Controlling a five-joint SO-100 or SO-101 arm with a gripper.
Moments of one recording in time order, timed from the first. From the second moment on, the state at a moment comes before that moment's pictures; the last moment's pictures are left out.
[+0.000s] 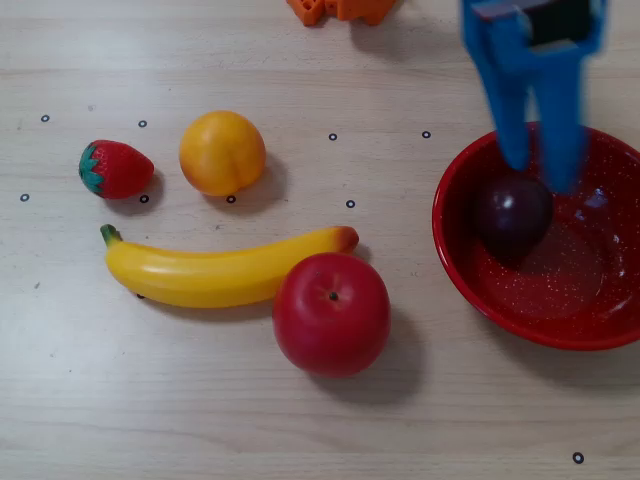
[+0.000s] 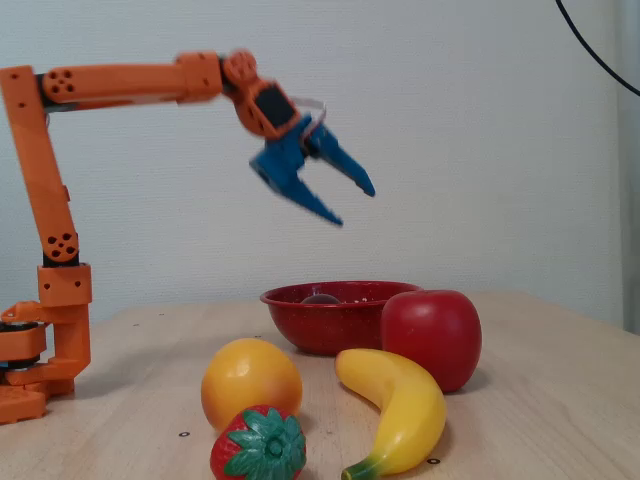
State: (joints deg) arm 18.0 98.8 86.0 60.4 3.4
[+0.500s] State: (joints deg) arm 1.2 125.3 100.4 65.9 3.3
